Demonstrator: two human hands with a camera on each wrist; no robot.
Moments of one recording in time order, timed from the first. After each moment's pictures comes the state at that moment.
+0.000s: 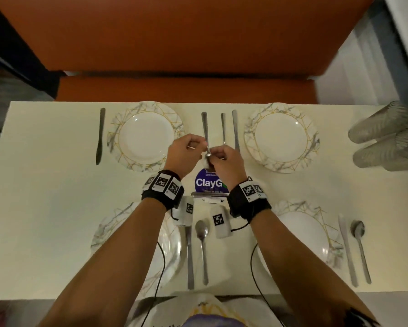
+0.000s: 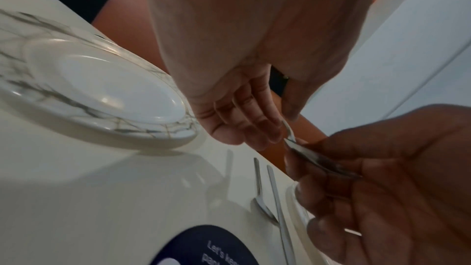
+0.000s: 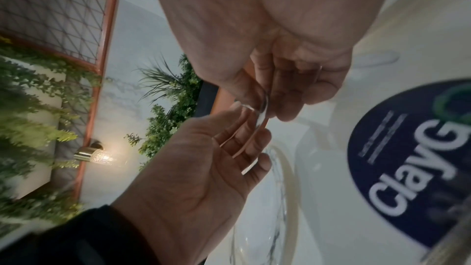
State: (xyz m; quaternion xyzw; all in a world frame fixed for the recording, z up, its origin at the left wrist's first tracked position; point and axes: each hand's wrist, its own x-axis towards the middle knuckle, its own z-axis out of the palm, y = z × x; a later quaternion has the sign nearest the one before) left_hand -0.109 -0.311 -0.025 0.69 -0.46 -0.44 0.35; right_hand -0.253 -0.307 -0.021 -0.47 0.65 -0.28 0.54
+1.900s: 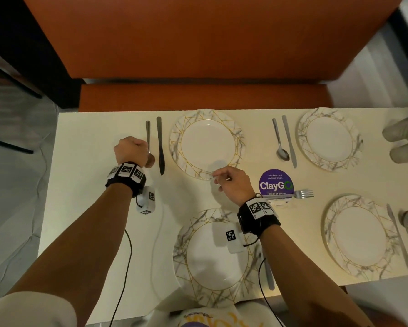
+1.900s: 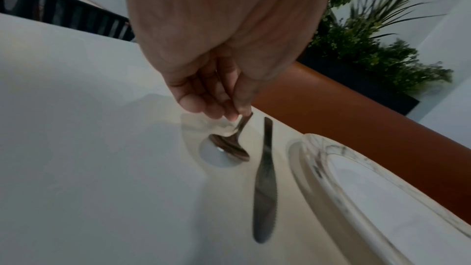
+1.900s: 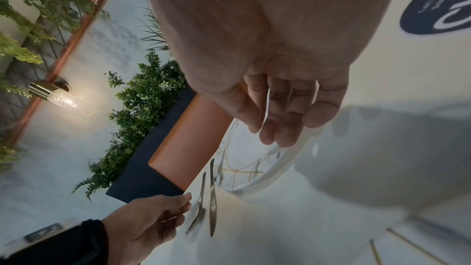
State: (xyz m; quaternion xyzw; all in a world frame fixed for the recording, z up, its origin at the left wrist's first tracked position) left_hand 0.235 -0.314 -0.061 0.86 -0.37 -0.28 0.22; right_hand -0.060 -0.250 -0.045 -0.52 0.67 -0.20 0.49
